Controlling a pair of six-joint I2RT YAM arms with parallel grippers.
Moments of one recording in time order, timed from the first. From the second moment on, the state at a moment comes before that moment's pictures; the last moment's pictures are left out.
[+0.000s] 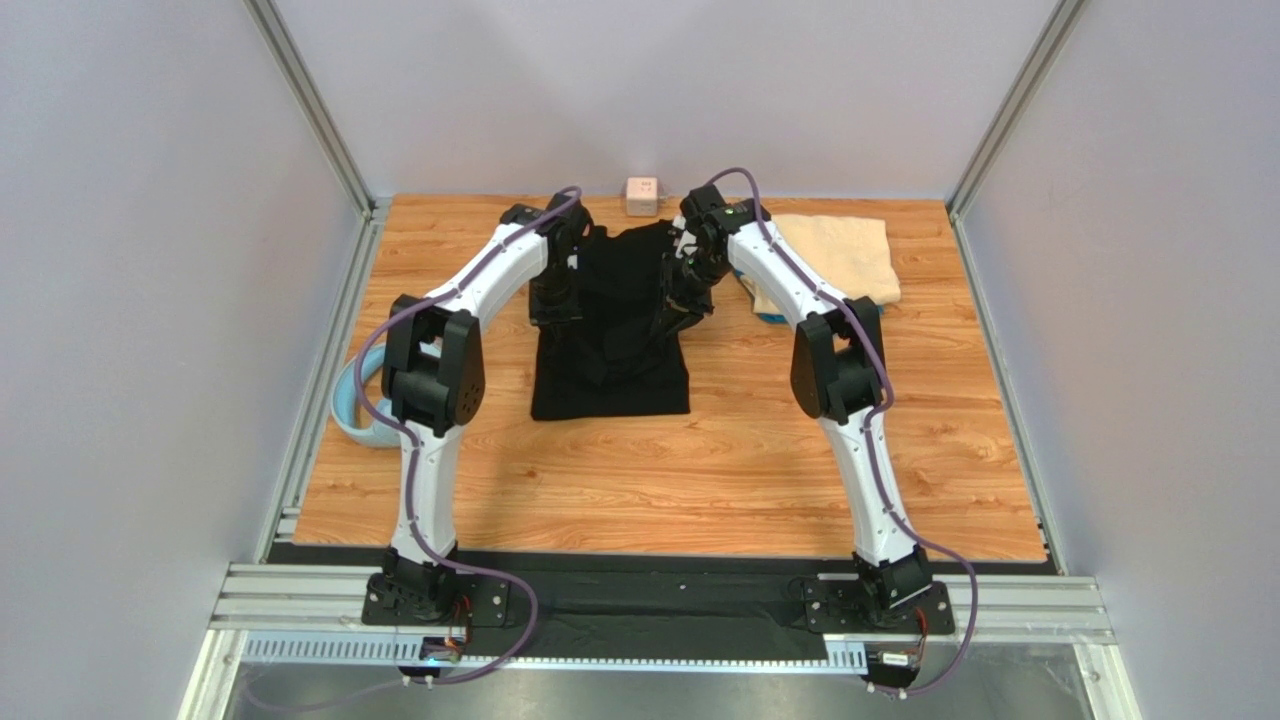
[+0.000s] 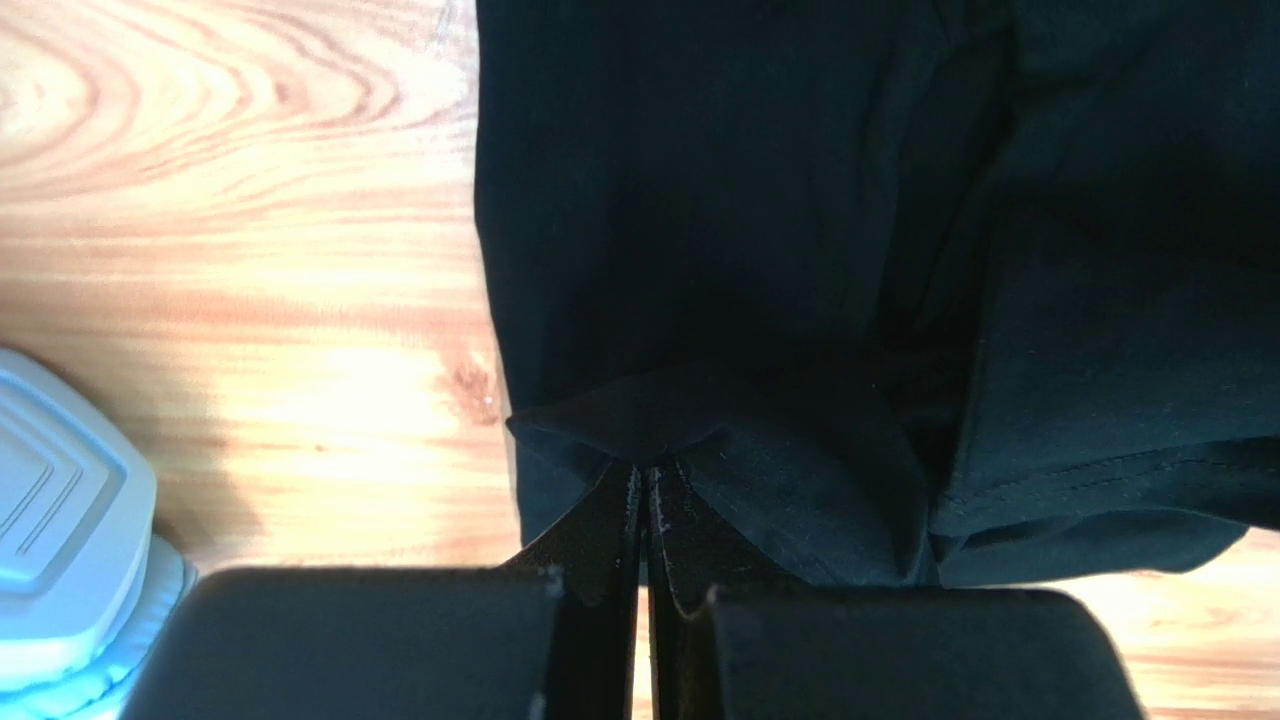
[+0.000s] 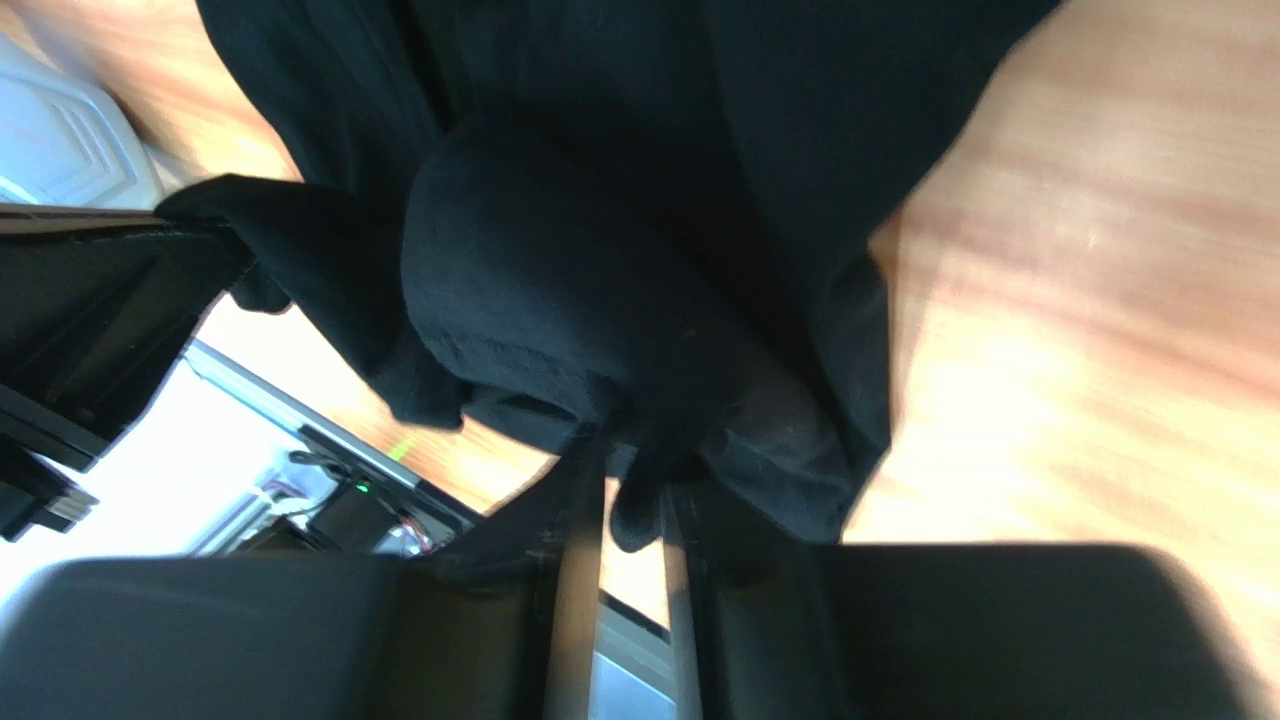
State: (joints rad) left arm -0.36 2.18 1.91 -1.14 -0.08 -0.41; right arm 0.43 2.44 2.28 -1.13 -0.49 0.50
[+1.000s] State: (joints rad) left arm -0.24 2.16 1.88 -1.06 0.04 -0.42; right arm 0.28 2.48 2.15 -0.74 -0.68 0.90
